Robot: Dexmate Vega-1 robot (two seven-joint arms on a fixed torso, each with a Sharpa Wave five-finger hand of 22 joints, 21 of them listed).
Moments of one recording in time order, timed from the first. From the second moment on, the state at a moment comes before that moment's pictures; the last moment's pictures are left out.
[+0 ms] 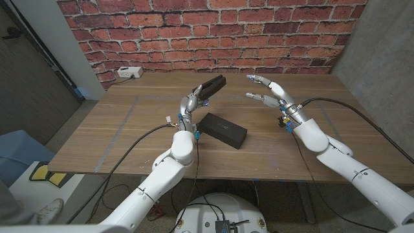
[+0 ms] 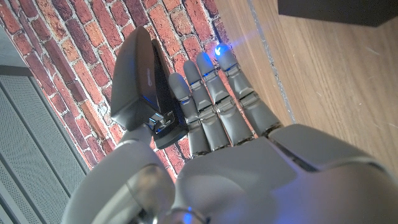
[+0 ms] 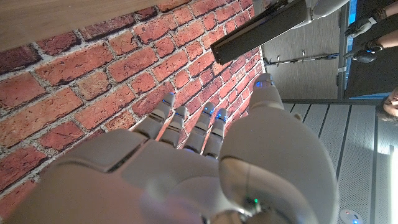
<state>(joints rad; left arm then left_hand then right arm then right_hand) 1.06 0.34 0.50 -1.80 -0.19 -0.01 0.63 0.32 0.14 0.59 -0.10 0.17 0.72 -0.06 0.89 0.92 0.97 -0.12 0.24 0.40 0.97 -0.15 0.25 0.23 0.75 -0.08 0.67 0.24 -0.98 -0.70 -0.36 -1.54 -0.16 0.66 -0.25 0.86 0.12 0.02 -0.17 0.20 0.34 -0.19 0.24 0.19 0.38 -0.19 0.24 0.21 0.16 -0.04 0.22 0.19 0.26 -0.01 0.20 0.17</state>
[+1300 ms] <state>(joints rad) 1.05 0.34 0.50 -1.83 -0.31 0.03 0.58 0.33 0.13 0.60 -0.10 0.17 0.72 -0.06 0.91 0.92 0.98 -0.11 0.24 0.40 0.97 -0.15 0.26 0.23 0.75 -0.08 0.70 0.24 -1.01 -0.74 -0.34 -1.66 -0.42 0.65 -0.42 0.90 0.12 0.04 -0.15 0.19 0.33 -0.19 0.22 0.19 0.38 -0.19 0.23 0.21 0.19 -0.04 0.23 0.20 0.28 -0.02 0.20 0.17</state>
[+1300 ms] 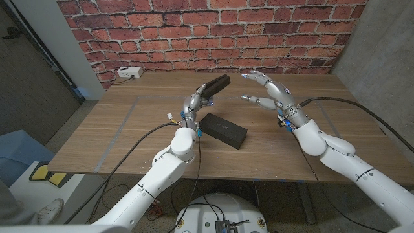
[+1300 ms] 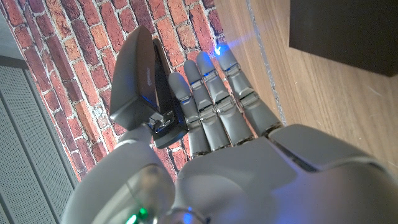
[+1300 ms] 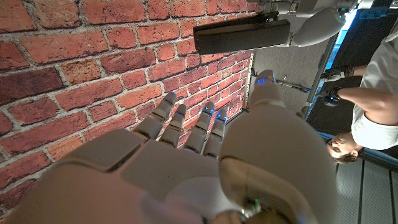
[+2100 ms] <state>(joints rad) 1.06 0.37 0.51 -1.84 -0.35 -0.03 0.52 0.33 0.13 0.61 -0.12 0.17 0.74 -0.04 0.92 0.90 1.03 -0.10 0.24 0.39 1.03 -0.17 0.28 0.23 0.75 -0.08 0.73 0.23 -0.94 -0.80 -0.46 -1.68 -0.81 0.48 -0.67 0.97 0.15 0.09 -0.15 0.19 0.31 -0.20 0.21 0.20 0.37 -0.19 0.22 0.24 0.20 -0.04 0.23 0.21 0.32 -0.04 0.20 0.17</state>
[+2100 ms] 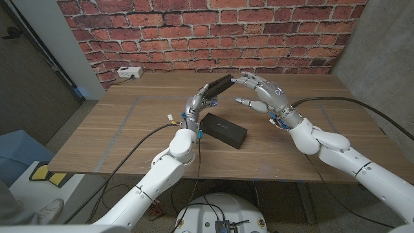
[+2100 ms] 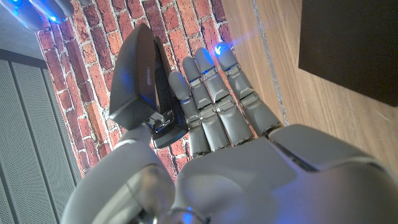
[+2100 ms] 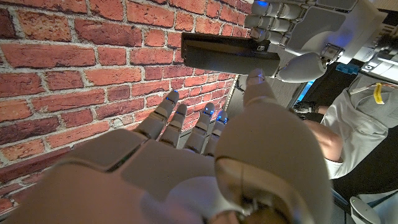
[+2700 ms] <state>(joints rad) 1.06 0.37 0.52 -1.84 -0.38 -0.04 0.49 0.33 0.13 0.61 -0.11 0.17 0.74 -0.04 0.93 0.90 1.04 -0.10 0.24 0.39 1.03 -0.16 0.29 0.23 0.75 -0.08 0.74 0.23 -0.89 -0.84 -0.54 -1.68 -0.93 0.39 -0.80 1.02 0.15 0.12 -0.15 0.19 0.32 -0.21 0.21 0.20 0.37 -0.20 0.22 0.24 0.23 -0.04 0.24 0.23 0.32 -0.04 0.19 0.17</state>
